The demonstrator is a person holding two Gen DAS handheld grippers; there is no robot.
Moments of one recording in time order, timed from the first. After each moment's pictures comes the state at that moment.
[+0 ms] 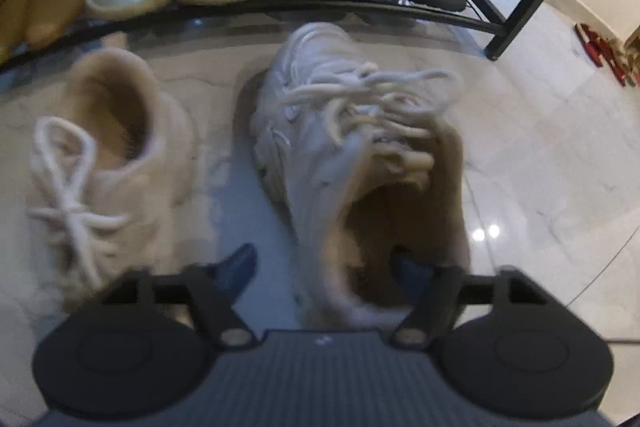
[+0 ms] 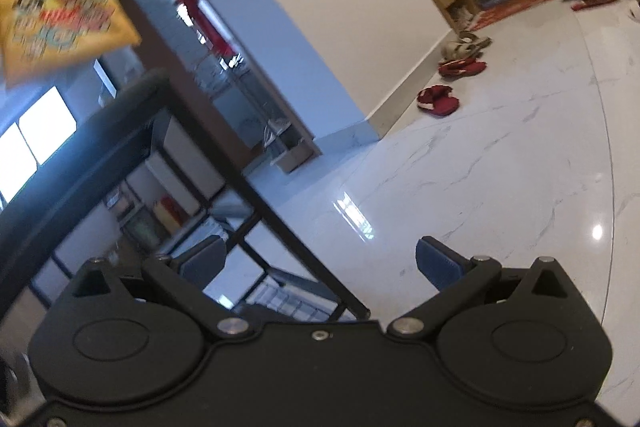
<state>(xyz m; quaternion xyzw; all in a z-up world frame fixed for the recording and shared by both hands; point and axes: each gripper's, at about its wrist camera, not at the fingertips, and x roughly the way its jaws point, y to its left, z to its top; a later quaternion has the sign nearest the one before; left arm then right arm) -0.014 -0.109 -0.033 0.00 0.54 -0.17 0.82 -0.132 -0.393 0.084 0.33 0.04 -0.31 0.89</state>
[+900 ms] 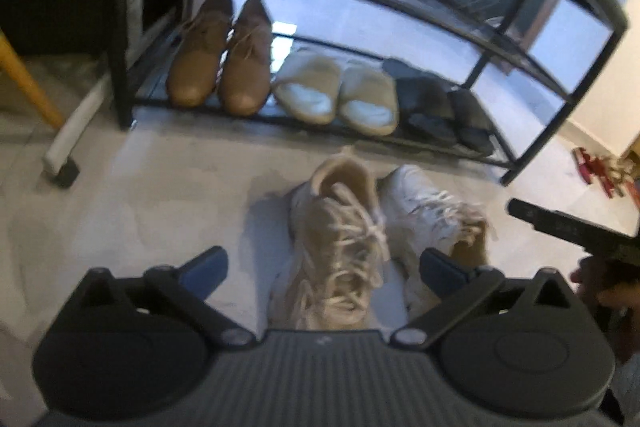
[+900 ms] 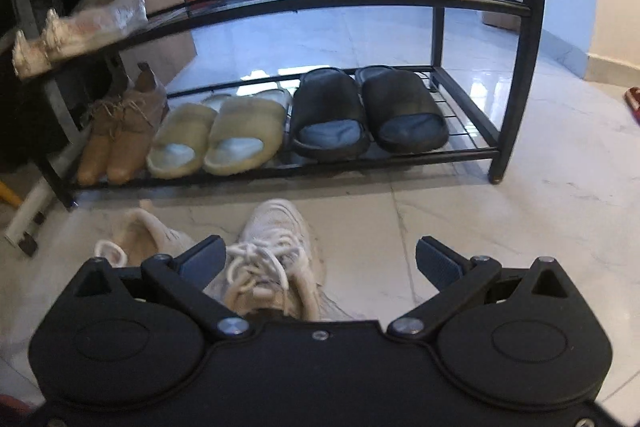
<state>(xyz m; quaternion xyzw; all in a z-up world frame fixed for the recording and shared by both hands) -0.057 0.059 0.067 -0.09 0.44 -0.12 0.89 -0.057 -0.261 0.037 0.05 0.35 -0.04 0.94</state>
